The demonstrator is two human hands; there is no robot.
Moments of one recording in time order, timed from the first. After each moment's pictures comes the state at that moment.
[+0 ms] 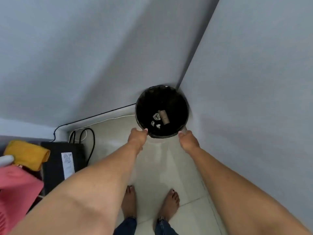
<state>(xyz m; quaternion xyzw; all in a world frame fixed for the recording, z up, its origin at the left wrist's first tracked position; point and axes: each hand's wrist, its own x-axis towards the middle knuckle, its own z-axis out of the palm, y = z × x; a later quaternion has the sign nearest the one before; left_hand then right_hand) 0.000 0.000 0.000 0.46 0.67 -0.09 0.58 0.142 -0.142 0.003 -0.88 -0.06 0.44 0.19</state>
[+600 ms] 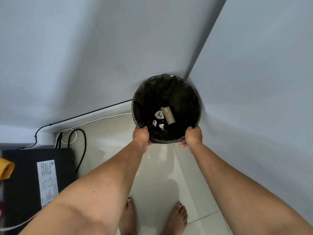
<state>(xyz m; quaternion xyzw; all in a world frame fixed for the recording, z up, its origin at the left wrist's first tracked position) 0.035 0.017 -0.132 0.28 0.67 0.05 0.69 0.172 -0.104 -0.132 -0.82 0.13 0.42 0.37</state>
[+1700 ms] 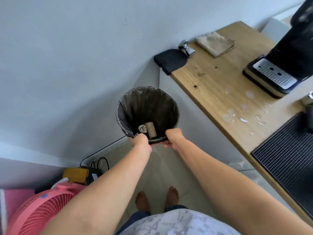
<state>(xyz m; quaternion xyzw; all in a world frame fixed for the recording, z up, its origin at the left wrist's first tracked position) -0.008 -0.069 0.323 0.21 0.66 0.19 0.70 0.066 -0.169 0.389 -0.76 0.13 0.45 0.45</state>
